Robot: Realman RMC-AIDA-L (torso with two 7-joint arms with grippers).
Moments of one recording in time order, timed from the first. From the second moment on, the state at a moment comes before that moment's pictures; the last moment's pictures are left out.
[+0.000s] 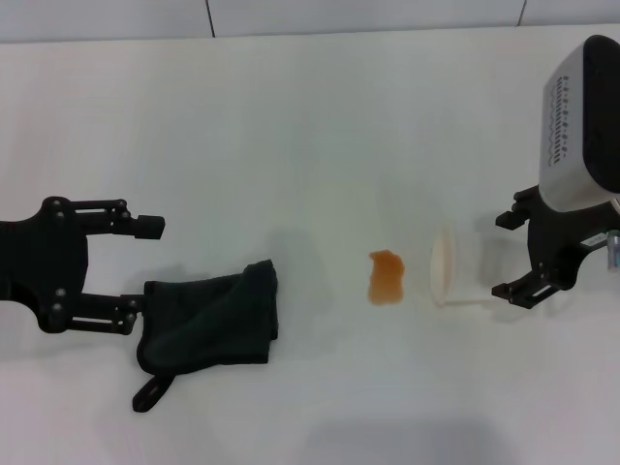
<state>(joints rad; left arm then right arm) -0.39 -2.00 0.79 1.05 1.98 1.93 -1.41 0.44 2.02 -1.52 -1.60 -2.51 -1.57 2.08</state>
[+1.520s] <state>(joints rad) -0.39 -1.99 0.79 1.04 1.98 1.92 -1.40 0.44 2.02 -1.56 -1.48 -2.52 -1.46 2.09</state>
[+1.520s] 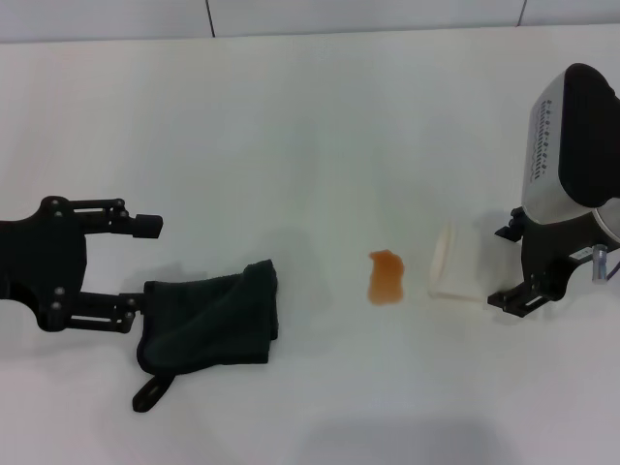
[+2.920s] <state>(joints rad) -0.38 -2.00 0.78 1.02 1.98 1.92 -1.39 0.22 2.01 -1.20 -1.41 -2.02 -1.34 1.74</state>
